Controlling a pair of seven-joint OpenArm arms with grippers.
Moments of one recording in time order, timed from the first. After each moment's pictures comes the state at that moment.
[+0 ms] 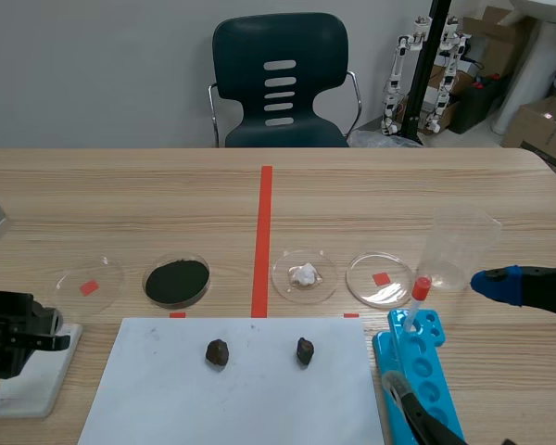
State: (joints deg) left arm 28.3 -41.8 5.0 109.1 -38.9 10.7 31.2; right arm -58.8 35.5 4.6 120.7 4.4 17.2 17.2
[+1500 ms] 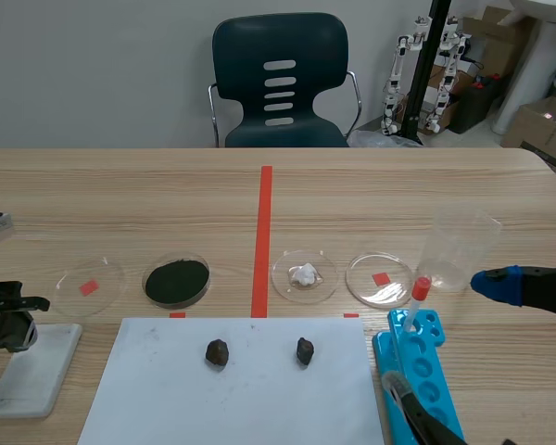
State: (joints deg) left arm 3.4 -39.4 6.9 84.8 -44.4 3.0 61.1; right arm -58.8 35.5 4.6 120.7 4.4 17.2 17.2
